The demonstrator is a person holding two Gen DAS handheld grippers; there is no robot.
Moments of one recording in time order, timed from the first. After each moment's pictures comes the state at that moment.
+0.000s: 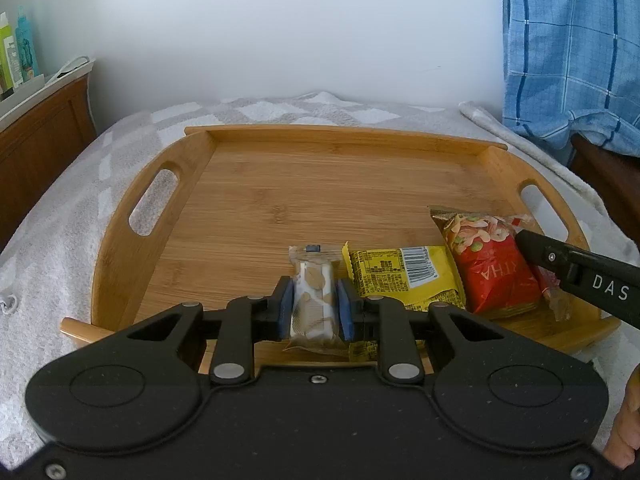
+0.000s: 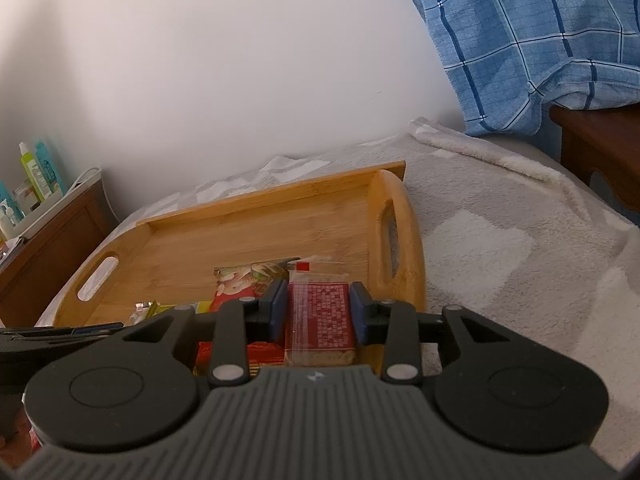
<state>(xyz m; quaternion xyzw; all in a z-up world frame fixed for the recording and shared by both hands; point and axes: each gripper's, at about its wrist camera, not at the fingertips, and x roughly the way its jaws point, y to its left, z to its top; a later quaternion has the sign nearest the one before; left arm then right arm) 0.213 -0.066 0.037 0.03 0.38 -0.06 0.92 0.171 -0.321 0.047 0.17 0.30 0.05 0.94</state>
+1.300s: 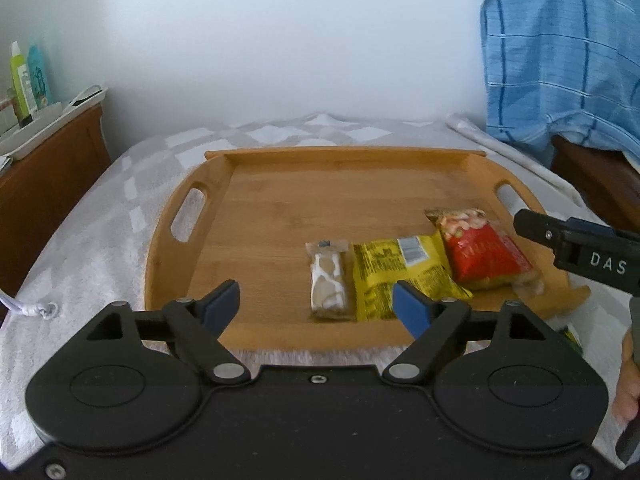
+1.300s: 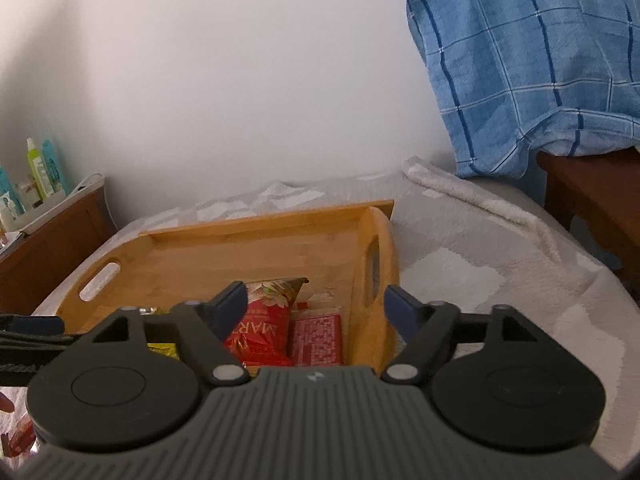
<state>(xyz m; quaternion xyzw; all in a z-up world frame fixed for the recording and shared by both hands) 0.160 -0.052 0.069 0.05 0.35 -0.07 0.93 0.141 -0.327 0.069 0.13 0.26 0.05 0.96</state>
